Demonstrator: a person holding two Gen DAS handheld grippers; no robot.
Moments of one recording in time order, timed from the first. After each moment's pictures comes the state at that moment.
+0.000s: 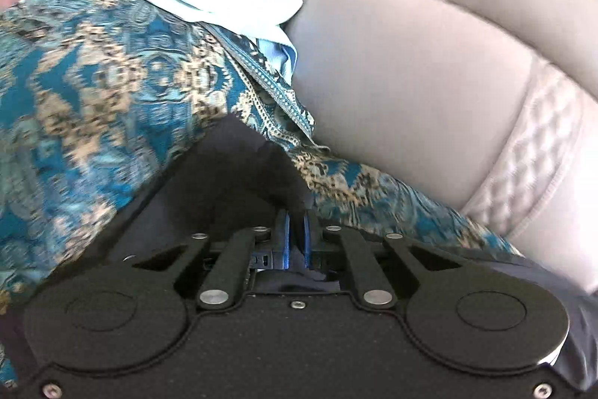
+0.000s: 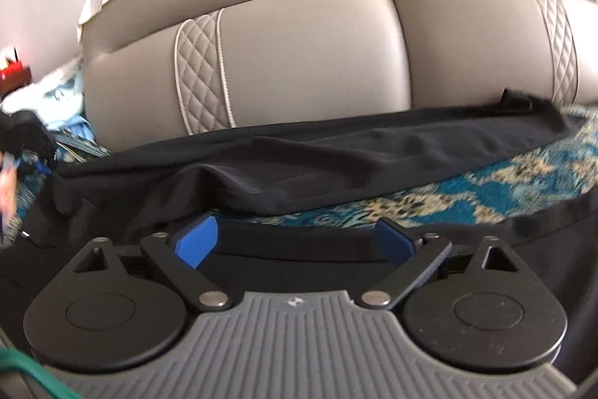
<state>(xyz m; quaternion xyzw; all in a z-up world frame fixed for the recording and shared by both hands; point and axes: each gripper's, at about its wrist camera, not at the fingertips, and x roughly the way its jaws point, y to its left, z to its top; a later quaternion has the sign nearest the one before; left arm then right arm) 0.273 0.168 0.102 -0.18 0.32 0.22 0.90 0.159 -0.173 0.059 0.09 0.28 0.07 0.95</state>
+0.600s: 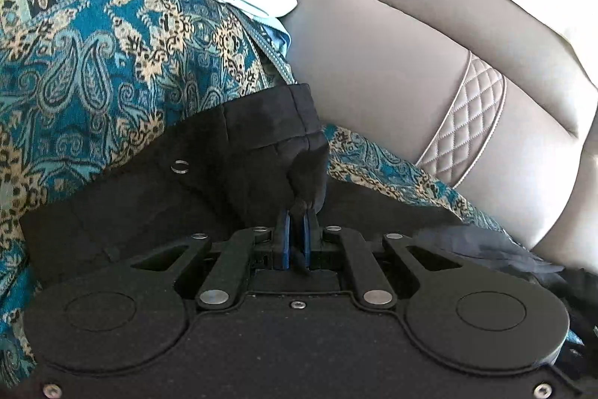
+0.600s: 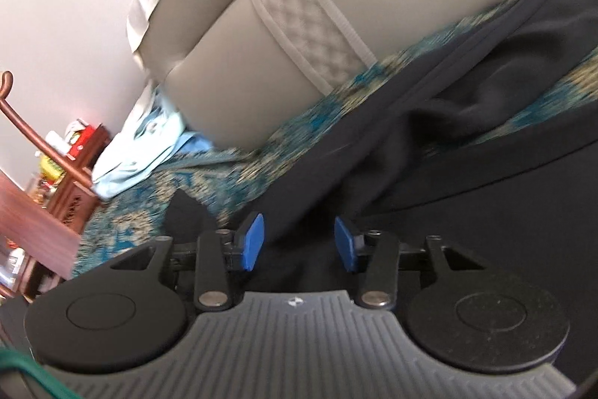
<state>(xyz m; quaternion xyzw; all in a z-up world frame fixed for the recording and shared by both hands) 0.144 0.174 0.084 -0.23 0.28 0.14 0.92 0.199 -0.067 0.063 0.32 0.37 0.19 0.85</state>
